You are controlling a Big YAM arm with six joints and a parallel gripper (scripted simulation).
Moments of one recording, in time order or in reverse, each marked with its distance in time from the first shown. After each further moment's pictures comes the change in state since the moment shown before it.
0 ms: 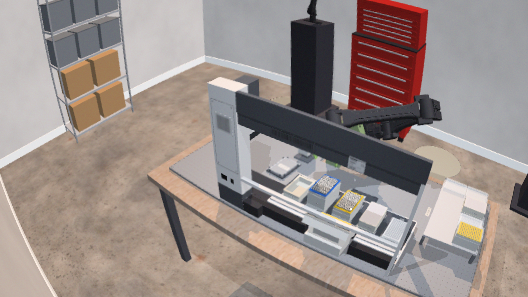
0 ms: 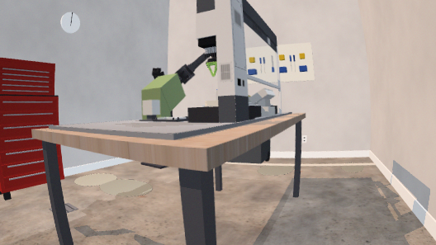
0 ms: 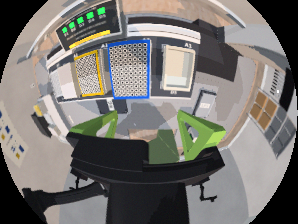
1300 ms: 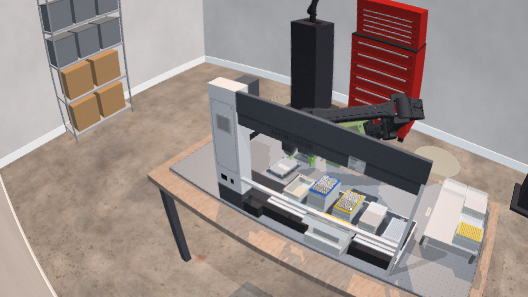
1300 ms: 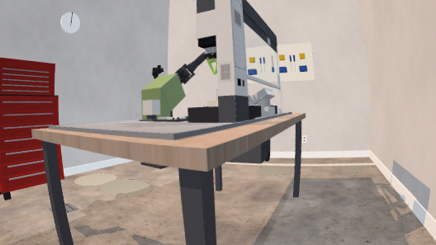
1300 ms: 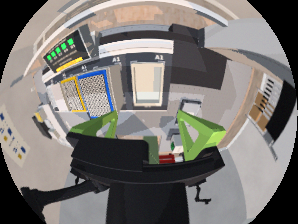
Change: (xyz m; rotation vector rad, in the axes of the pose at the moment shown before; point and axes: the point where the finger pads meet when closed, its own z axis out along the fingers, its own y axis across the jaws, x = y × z) arm -0.052 -0.088 0.004 -0.006 0.004 0.008
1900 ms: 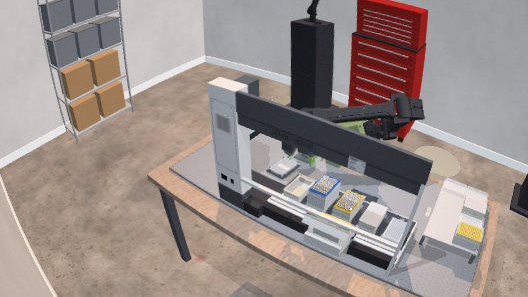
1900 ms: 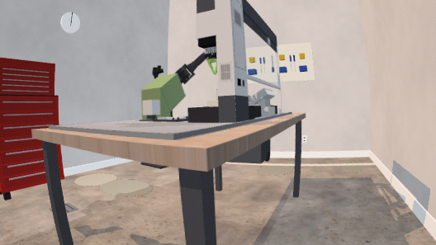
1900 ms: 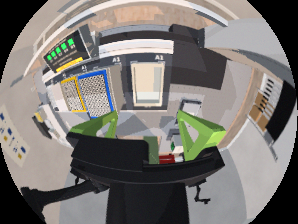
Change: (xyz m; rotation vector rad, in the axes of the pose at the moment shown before) arm 0.000 0.000 0.000 -0.001 -0.002 0.000
